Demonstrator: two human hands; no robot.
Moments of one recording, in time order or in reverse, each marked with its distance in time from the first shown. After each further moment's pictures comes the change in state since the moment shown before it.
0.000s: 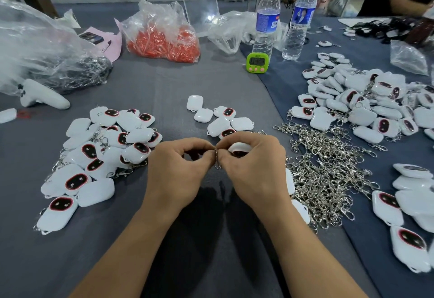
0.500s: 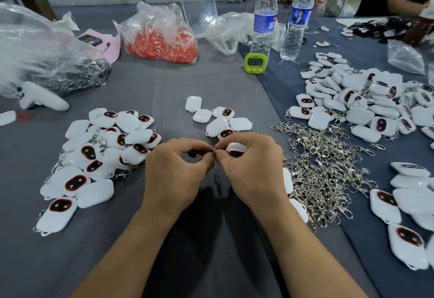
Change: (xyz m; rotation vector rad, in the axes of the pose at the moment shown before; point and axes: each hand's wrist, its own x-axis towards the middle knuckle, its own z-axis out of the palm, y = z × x) left_hand -0.003 0.004 -0.004 0.105 0.030 0.058; right_hand 0.000 0.000 0.001 -0.015 0.012 -0.003
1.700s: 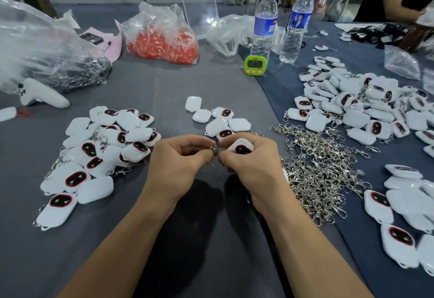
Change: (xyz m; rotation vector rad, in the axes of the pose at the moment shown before) left_hand 0.007 -0.001 0.005 -0.477 -0.128 -0.292; right_hand 0.004 0.007 -0.002 0.392 -0.150 0.298
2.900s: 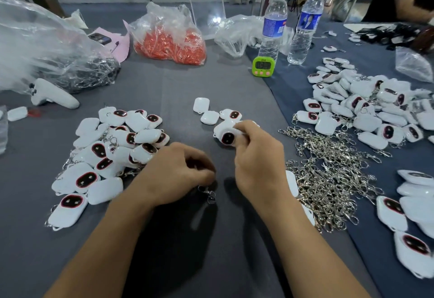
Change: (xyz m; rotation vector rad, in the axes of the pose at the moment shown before) left_hand 0.013 0.012 -0.041 0.637 -0.457 0.025; right_hand 0.010 -0.003 0.012 -0.606 0.202 -0.381
